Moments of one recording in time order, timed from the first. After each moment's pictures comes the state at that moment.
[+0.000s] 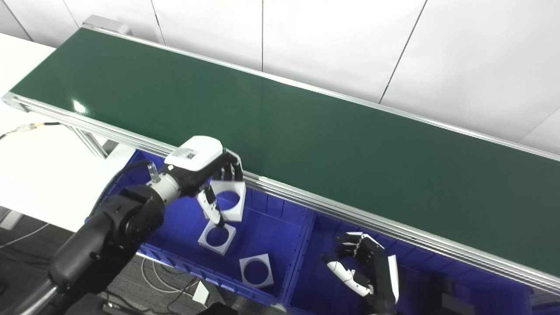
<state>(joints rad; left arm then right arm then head) 0.10 0.36 -0.26 -0.37 0.97 0.22 -0.41 0.13 -0.05 0.19 0.37 0.00 -0.45 0.09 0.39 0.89</state>
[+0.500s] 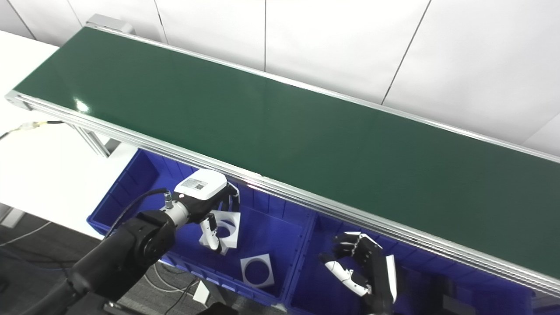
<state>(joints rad) 0.12 0.34 -0.33 -0.13 1.01 0.18 -0.26 0.13 -0.04 0.19 0.37 -0.01 -0.45 0.10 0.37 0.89</state>
